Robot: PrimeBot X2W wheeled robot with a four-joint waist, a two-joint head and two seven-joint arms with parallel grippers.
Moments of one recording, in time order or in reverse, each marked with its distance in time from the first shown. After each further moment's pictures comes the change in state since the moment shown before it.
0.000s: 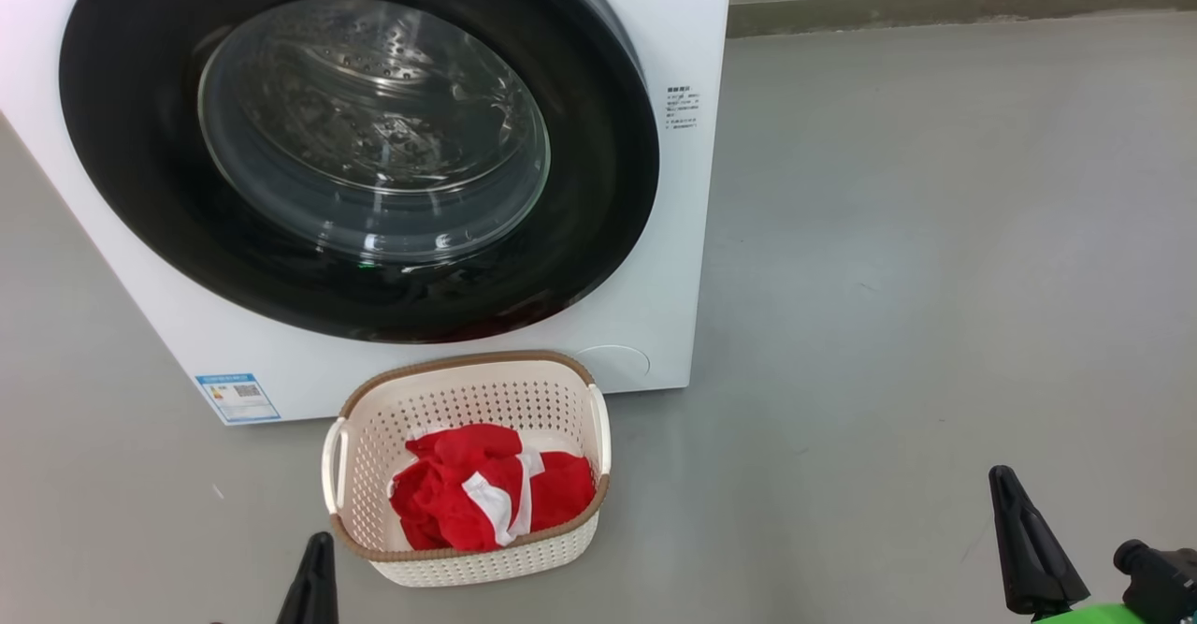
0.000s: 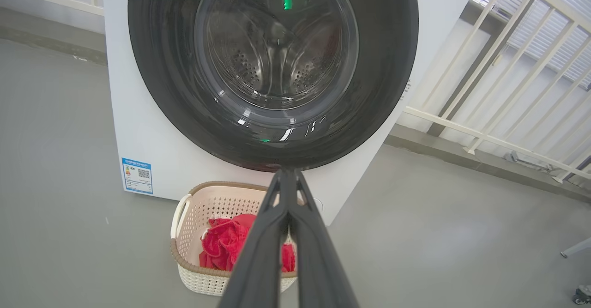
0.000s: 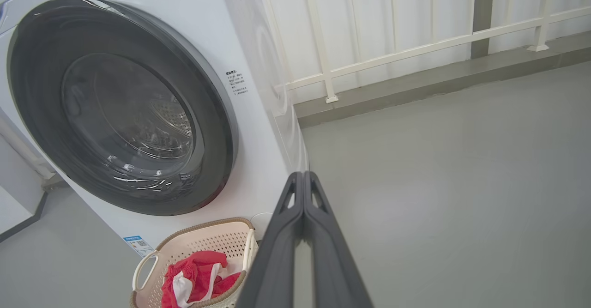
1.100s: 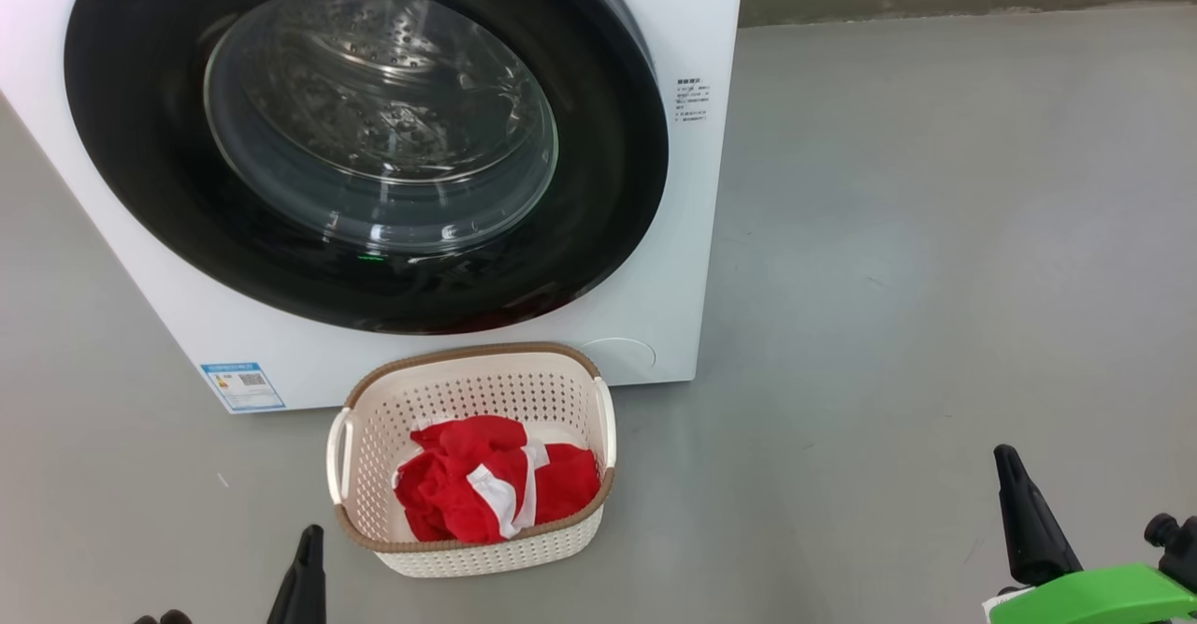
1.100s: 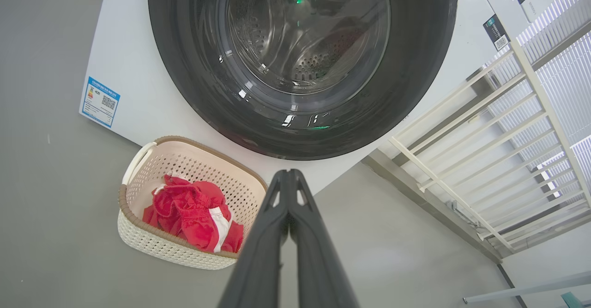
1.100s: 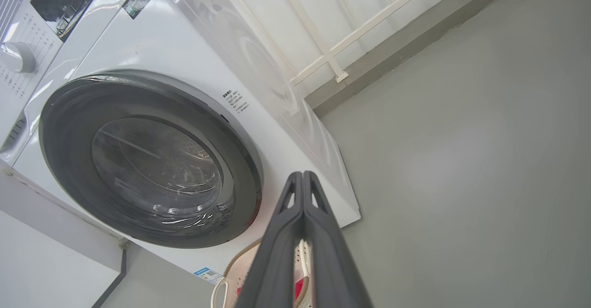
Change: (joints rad) left arm -0.049 0.002 0.030 0.048 -0.375 -0.036 0.092; right arm -0.065 -0.006 -0.001 0.044 0.381 0.000 0.092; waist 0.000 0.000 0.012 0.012
